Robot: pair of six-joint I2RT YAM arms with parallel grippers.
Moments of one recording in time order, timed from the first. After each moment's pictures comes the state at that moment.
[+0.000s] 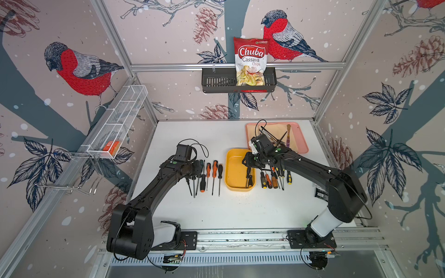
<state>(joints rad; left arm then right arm) -0.23 1.27 0.84 -0.58 0.16 -0.39 0.71 1.68 1.25 -0.56 -0.16 0.63</state>
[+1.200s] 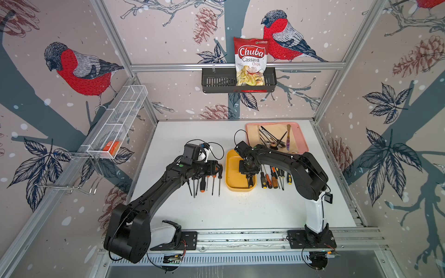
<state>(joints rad) -0.35 1.26 0.82 -0.41 0.53 -0.37 0.78 2.04 1.45 -0.79 0.03 0.76</state>
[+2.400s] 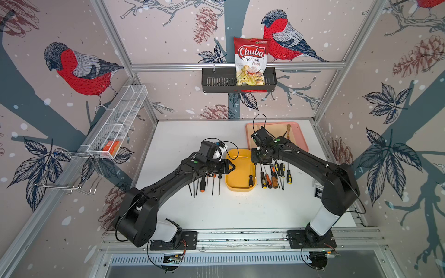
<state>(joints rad) -0.55 1.43 0.95 -0.32 0.49 -0.45 0.64 1.70 1.38 -0.84 0.07 0.62</state>
